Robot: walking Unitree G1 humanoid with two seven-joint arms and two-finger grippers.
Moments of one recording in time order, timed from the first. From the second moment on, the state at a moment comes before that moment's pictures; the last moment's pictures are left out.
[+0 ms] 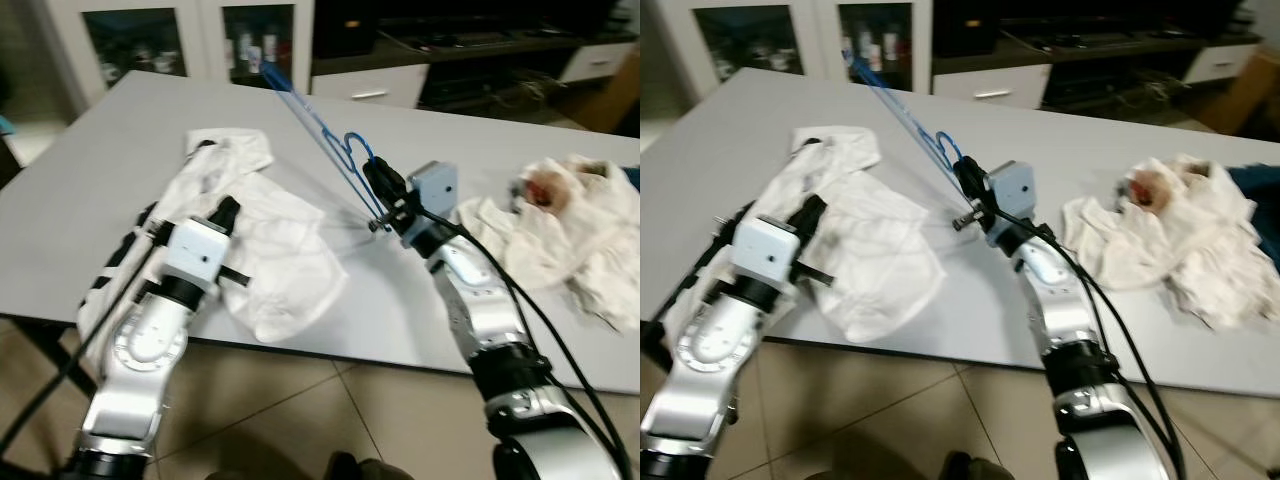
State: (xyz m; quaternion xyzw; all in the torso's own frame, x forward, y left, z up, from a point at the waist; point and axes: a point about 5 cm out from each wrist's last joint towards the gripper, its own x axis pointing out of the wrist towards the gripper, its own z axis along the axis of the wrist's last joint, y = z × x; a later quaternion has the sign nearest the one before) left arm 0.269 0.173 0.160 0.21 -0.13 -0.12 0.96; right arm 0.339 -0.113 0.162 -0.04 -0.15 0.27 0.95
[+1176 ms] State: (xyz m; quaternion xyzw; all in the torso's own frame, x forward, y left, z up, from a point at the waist) left arm 0.256 0.154 0.153 0.16 -0.14 -0.20 0.96; right arm 0.255 -0.146 0.156 -0.08 -0.18 0.24 0.95
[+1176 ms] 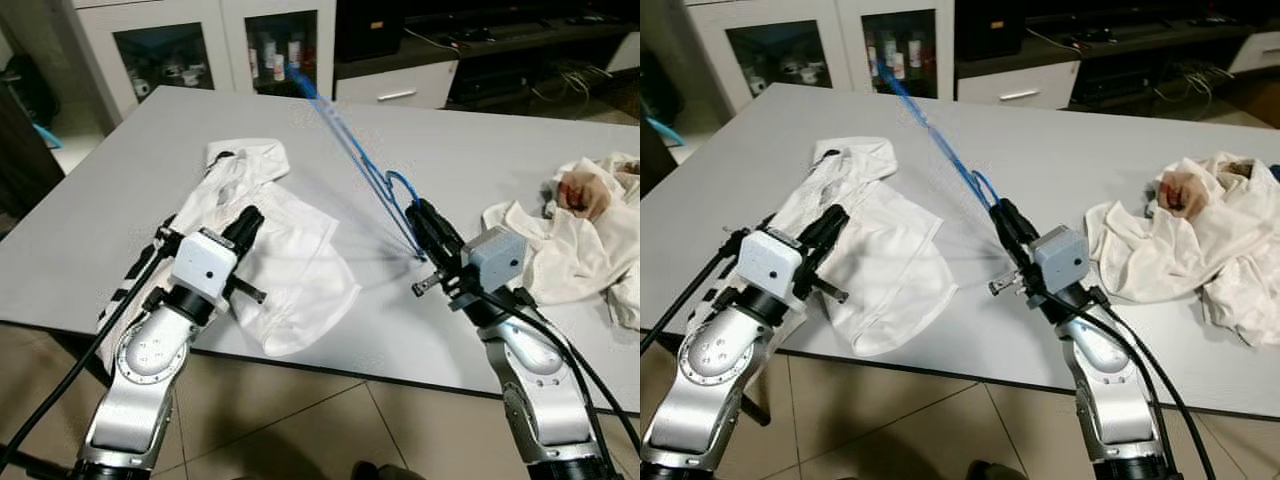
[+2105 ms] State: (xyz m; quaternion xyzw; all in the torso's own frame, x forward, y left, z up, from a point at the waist) left arm 0.250 0.159 0.161 0.17 -0.17 -0.16 0.96; right arm 0.283 -0.136 0.201 -0.05 -0.25 0.19 0.95
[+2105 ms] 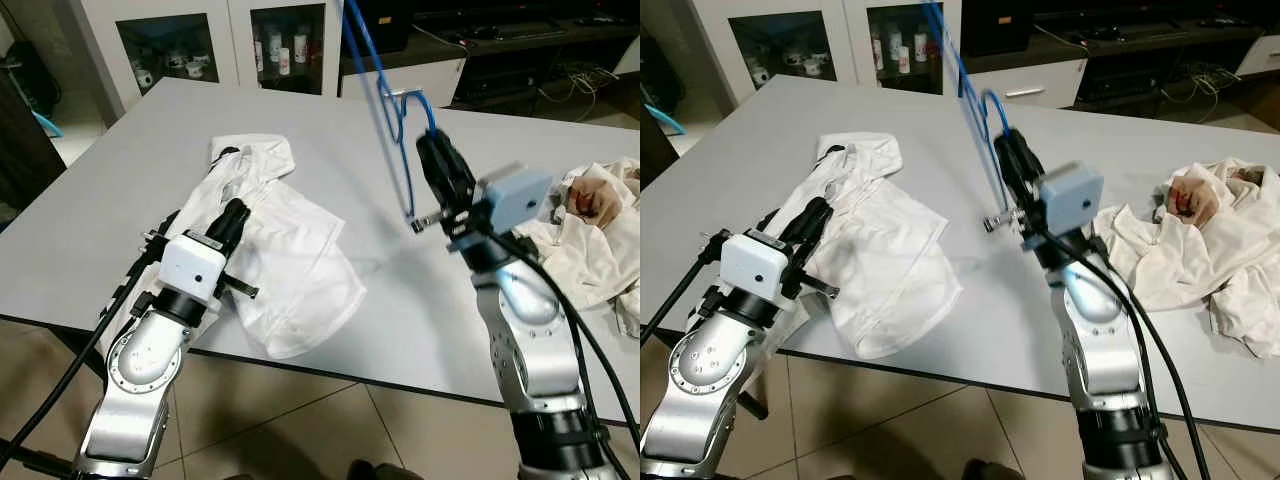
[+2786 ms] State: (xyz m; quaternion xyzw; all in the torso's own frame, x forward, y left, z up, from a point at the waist) left arm 0.256 0.157 0.170 0.20 -0.19 -0.21 0.94; right arm 0.280 -0.137 0.183 -0.05 -0.23 0.16 0.96
